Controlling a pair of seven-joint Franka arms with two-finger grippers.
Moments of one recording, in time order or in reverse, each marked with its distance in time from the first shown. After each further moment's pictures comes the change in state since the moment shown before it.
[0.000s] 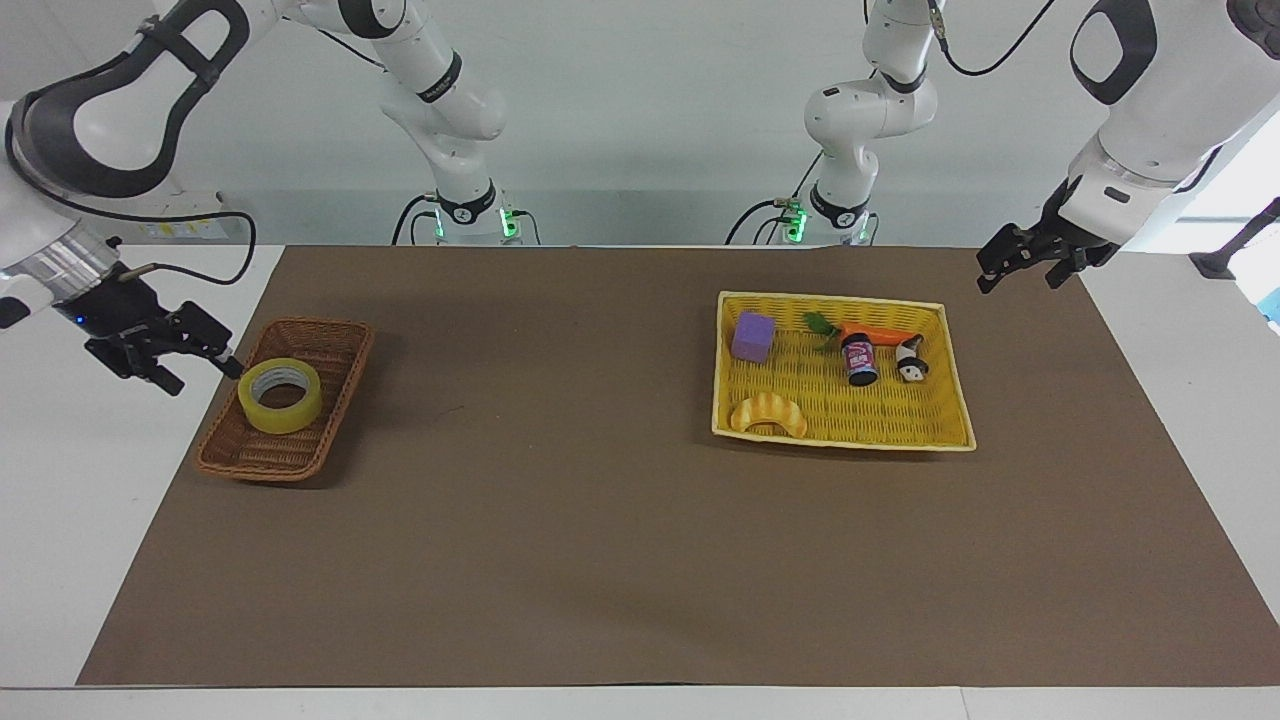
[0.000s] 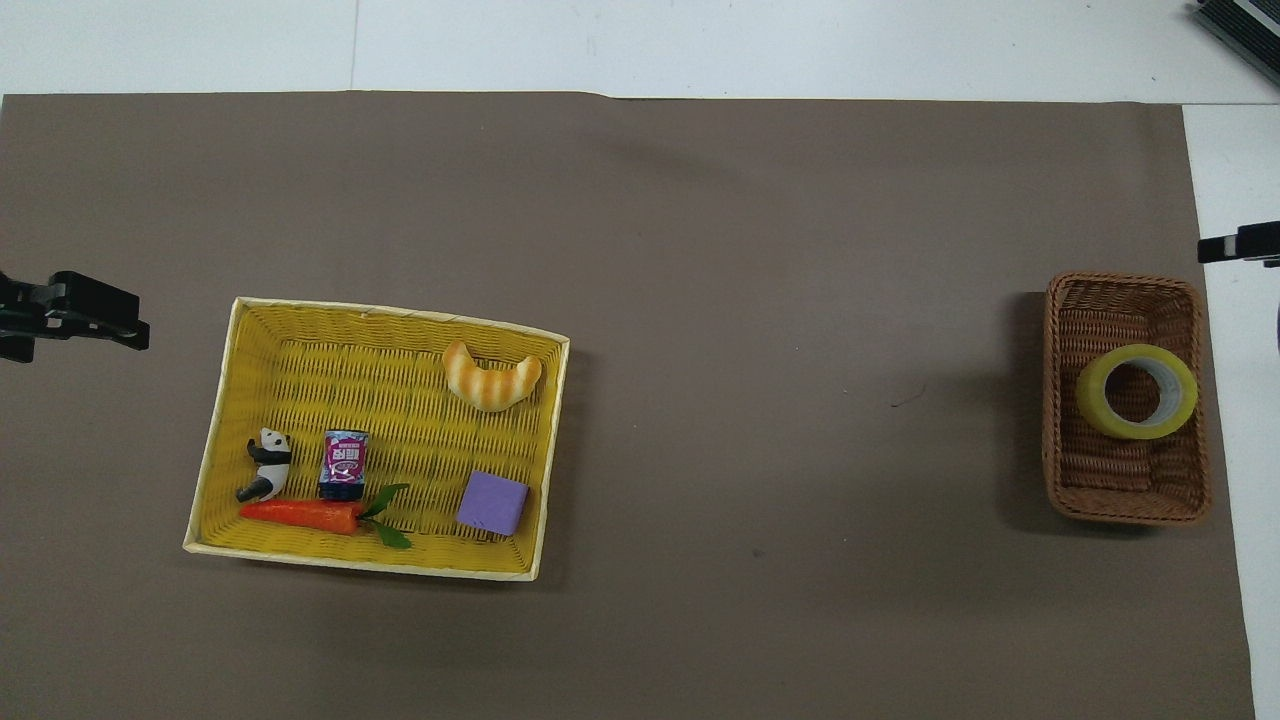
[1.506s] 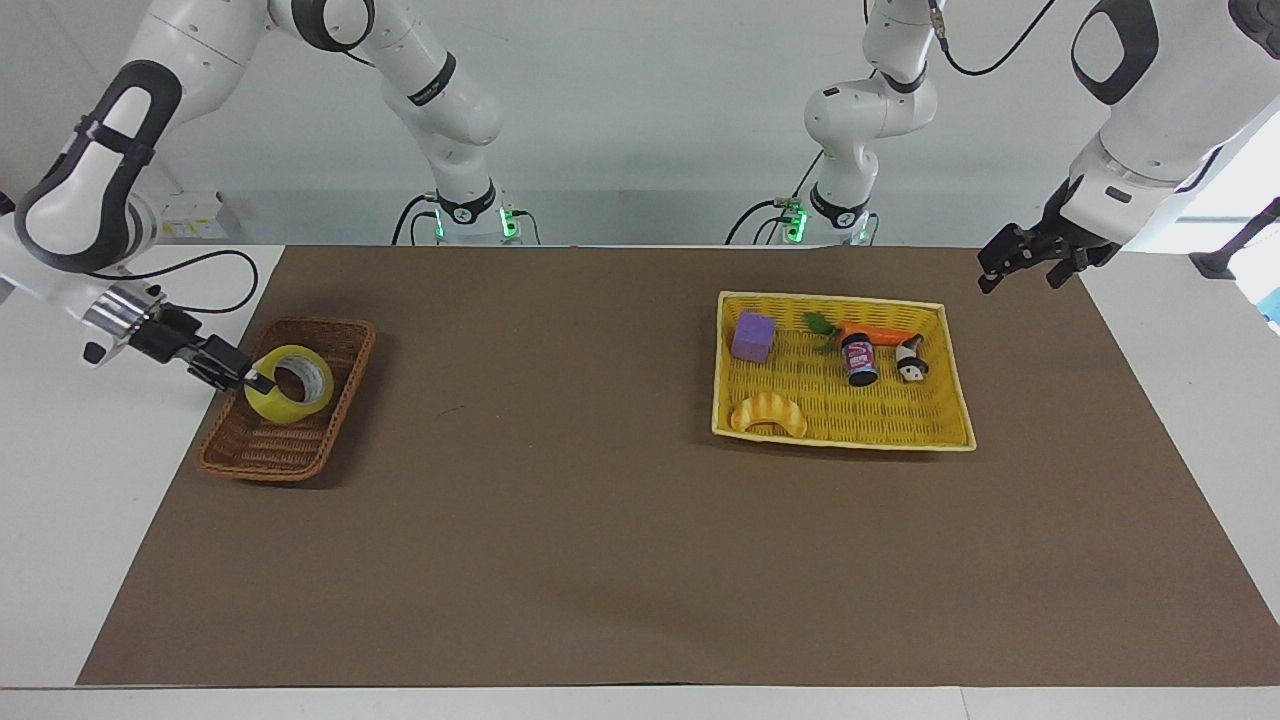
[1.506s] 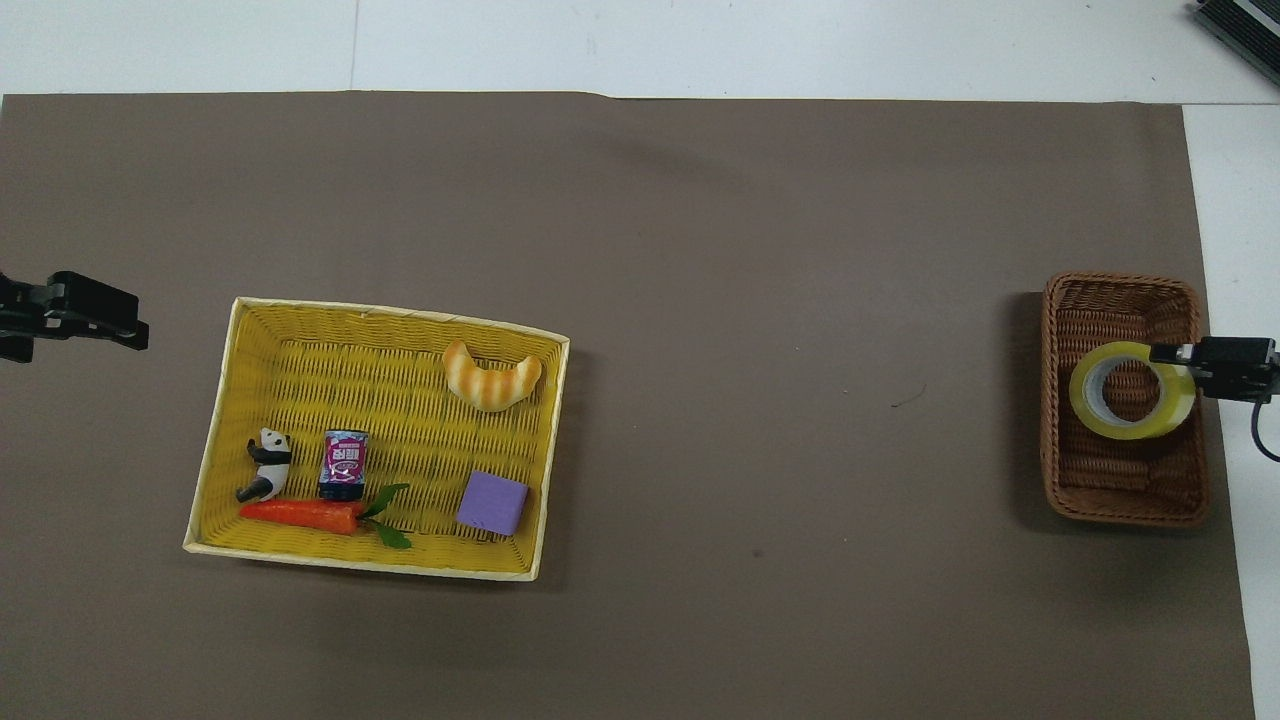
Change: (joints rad) left arm 0.000 0.000 -0.001 0.000 0.000 0.000 0.002; right arm -0.260 0.096 -0.029 -0.356 0.505 0.000 -0.240
